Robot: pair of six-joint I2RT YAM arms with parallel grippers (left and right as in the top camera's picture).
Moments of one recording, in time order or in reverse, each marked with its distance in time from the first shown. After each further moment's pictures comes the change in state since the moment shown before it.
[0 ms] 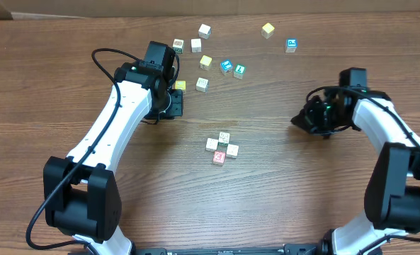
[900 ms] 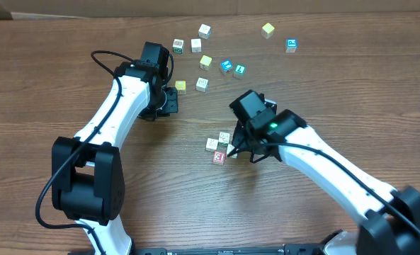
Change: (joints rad) left arm 0.052 0.110 -0.001 0.080 -0.003 -0.005; right arm 0.721 -0.190 0.023 -0.100 0.625 0.304
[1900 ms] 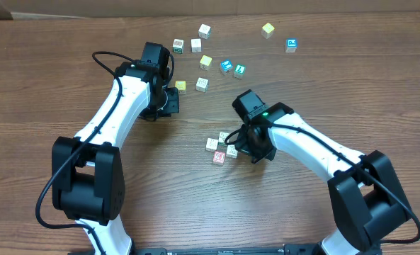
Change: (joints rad) left arm -0.002 0.000 0.000 0.000 0.024 0.000; right arm -0.092 0.175 -0.020 -0.001 -0.135 0.022
